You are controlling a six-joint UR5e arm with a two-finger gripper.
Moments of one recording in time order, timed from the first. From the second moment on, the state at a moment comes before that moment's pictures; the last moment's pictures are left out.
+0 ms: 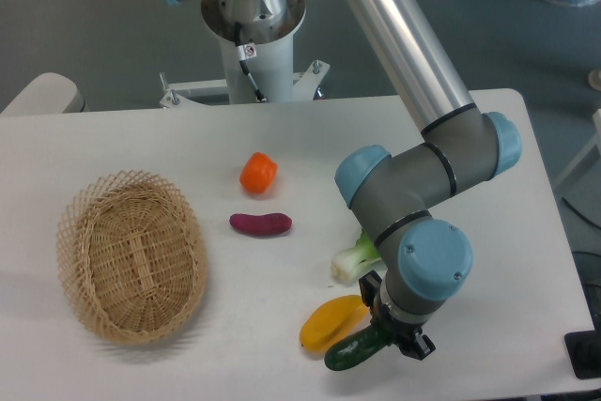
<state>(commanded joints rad) 2.47 -2.36 -1.05 -1.31 1.52 1.44</state>
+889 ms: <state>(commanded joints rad) 2.43 -2.35 -1.05 -1.31 1.52 1.39</state>
